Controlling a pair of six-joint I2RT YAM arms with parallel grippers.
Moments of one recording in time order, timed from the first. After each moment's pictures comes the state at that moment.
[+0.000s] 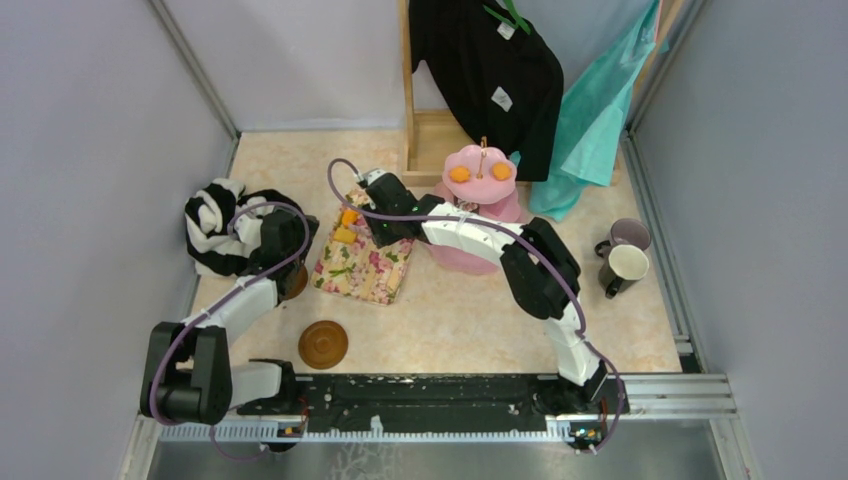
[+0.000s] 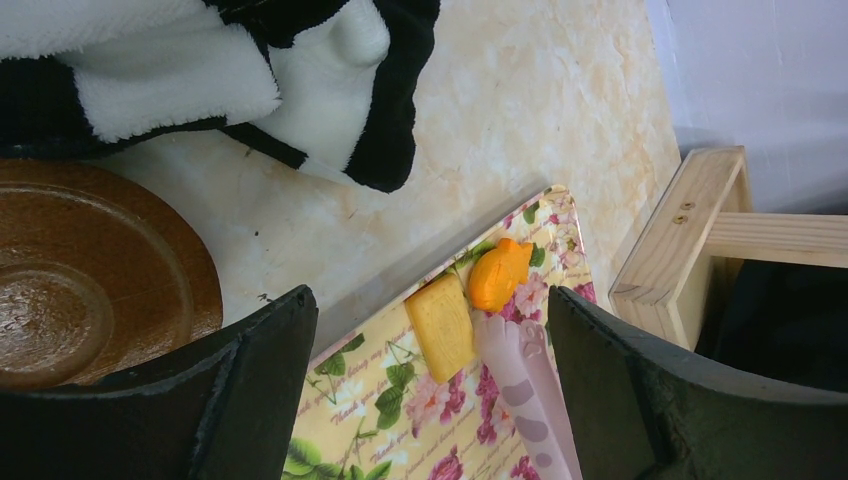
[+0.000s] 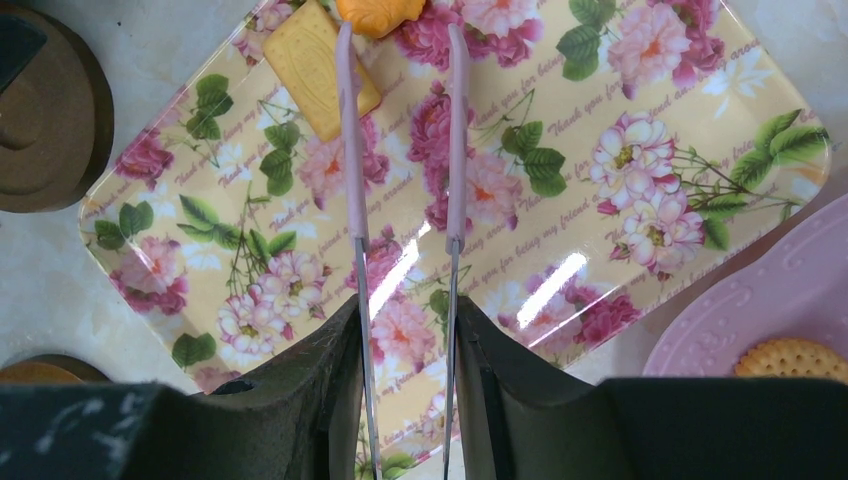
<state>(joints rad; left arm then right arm) -0.12 1.23 0.51 0.17 -0.37 -1.12 0.89 2.09 1.68 -0.39 0.05 0.27</state>
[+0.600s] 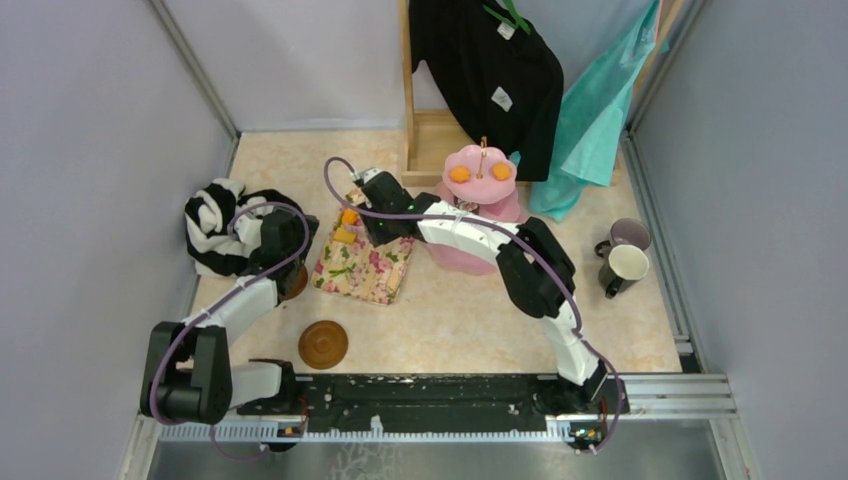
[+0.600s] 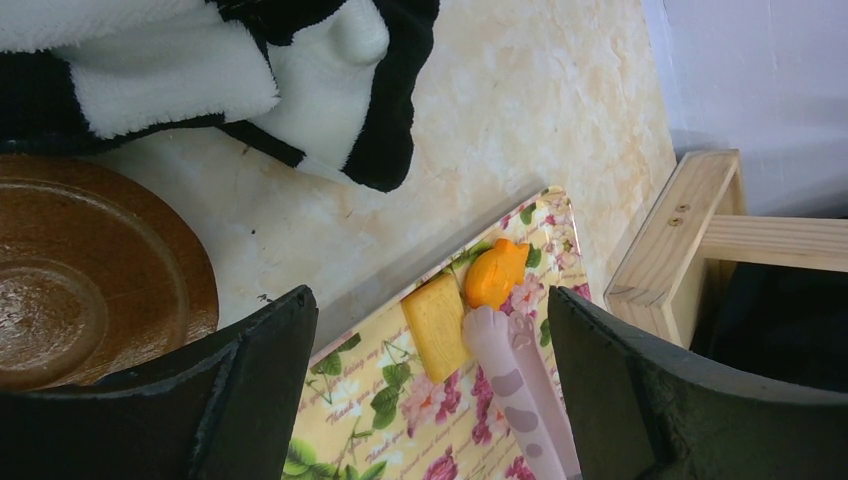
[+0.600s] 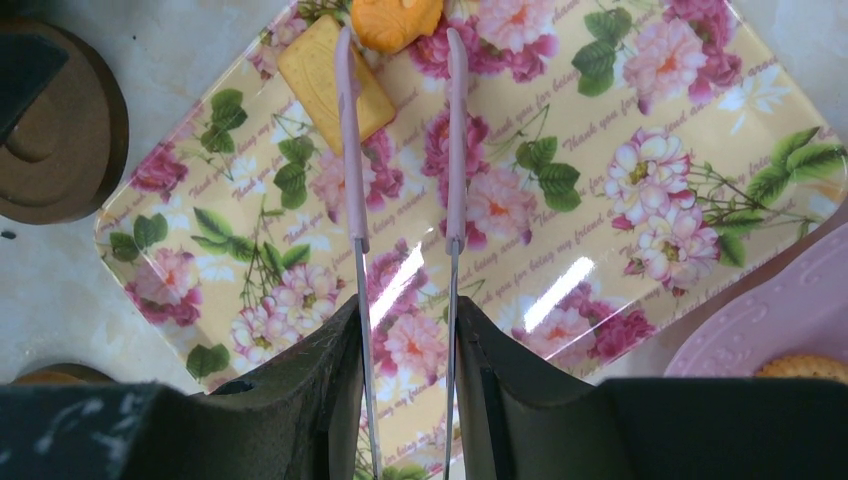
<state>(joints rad) -0.12 1.23 0.51 0.17 -0.37 -1.13 0.90 2.12 1.73 -0.41 0.05 0.28</state>
